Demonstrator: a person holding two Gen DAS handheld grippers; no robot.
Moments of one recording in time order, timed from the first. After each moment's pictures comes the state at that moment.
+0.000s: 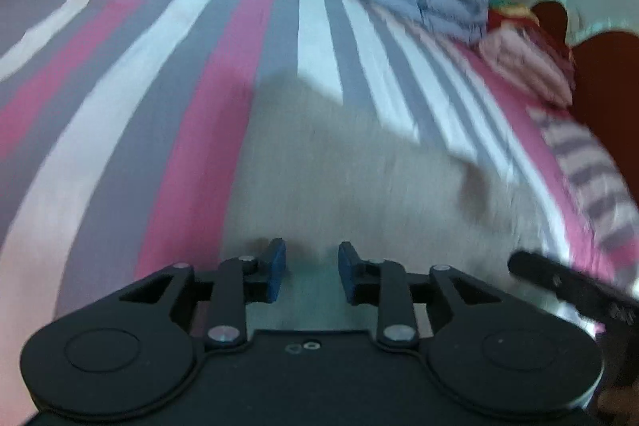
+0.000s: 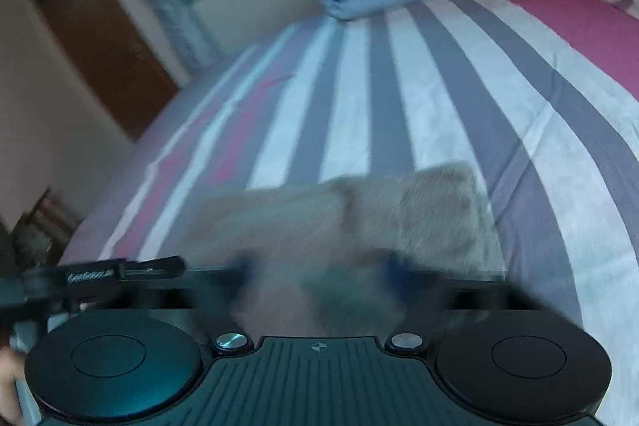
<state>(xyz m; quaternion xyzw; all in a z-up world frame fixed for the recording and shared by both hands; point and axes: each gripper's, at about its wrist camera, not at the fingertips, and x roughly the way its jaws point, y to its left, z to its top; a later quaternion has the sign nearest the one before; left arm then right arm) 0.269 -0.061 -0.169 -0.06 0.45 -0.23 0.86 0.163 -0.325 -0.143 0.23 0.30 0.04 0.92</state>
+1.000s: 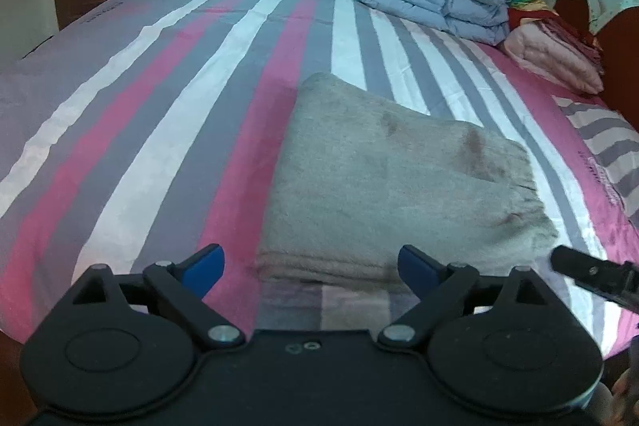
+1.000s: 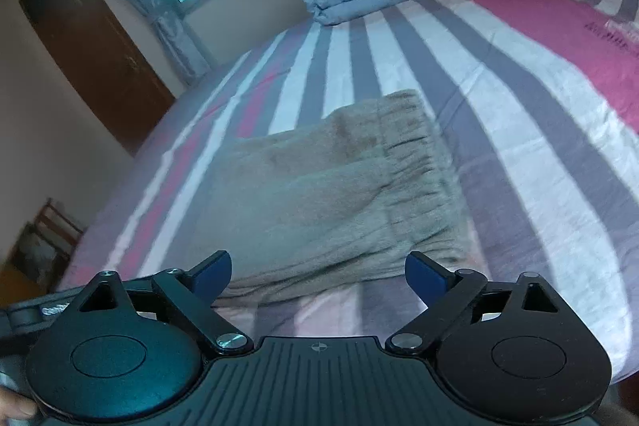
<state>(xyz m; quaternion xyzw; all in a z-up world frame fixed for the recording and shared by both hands) 0.177 -0.054 -0.121 -0.01 0.42 -0.14 0.90 0.047 -0.297 -0.115 0.27 0.31 -0.01 0.91</state>
